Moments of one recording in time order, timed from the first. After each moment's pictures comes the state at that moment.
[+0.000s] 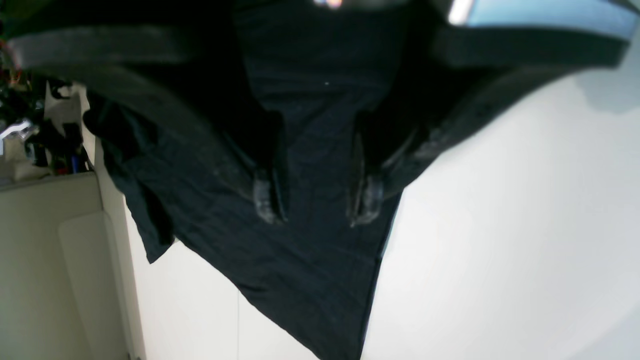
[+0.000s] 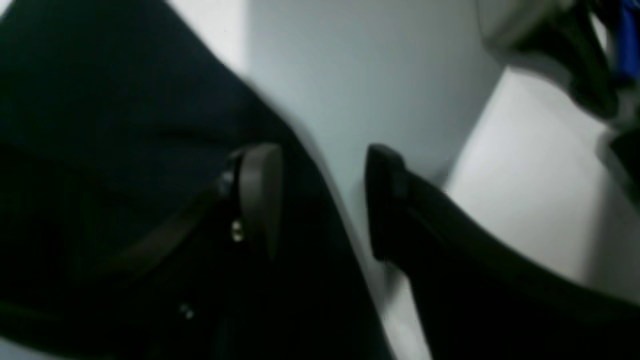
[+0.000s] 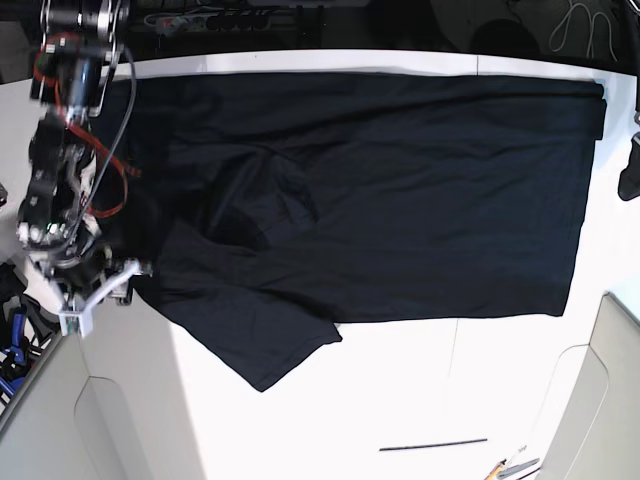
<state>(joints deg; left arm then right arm) 17.1 -30.4 -50.7 72.8 -74.8 -35.9 58.7 13.7 12.7 14.2 77.6 9.6 17.6 -43.9</state>
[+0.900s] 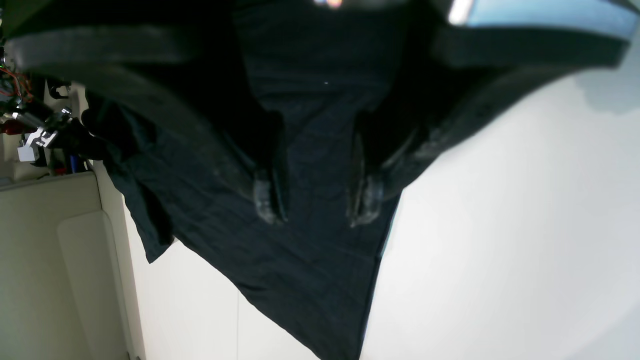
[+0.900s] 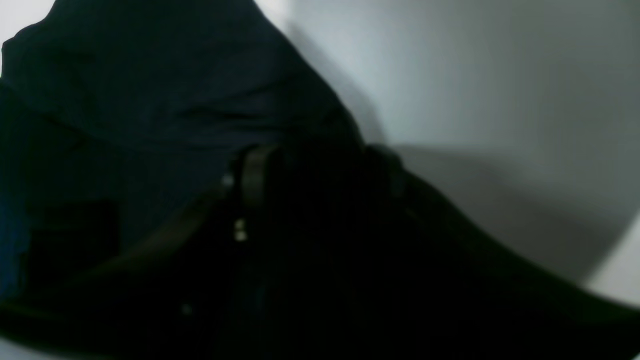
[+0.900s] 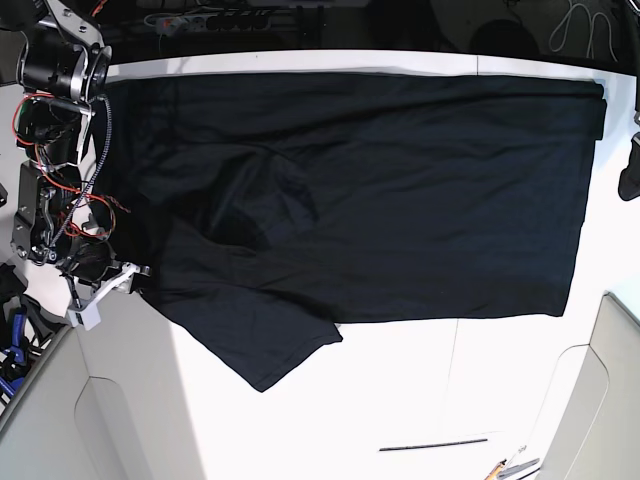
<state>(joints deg) 17.1 -30.3 -50.7 72.8 -74.6 -35.9 58.3 23.0 16.2 15.9 50.4 23.2 31.1 -48.0</state>
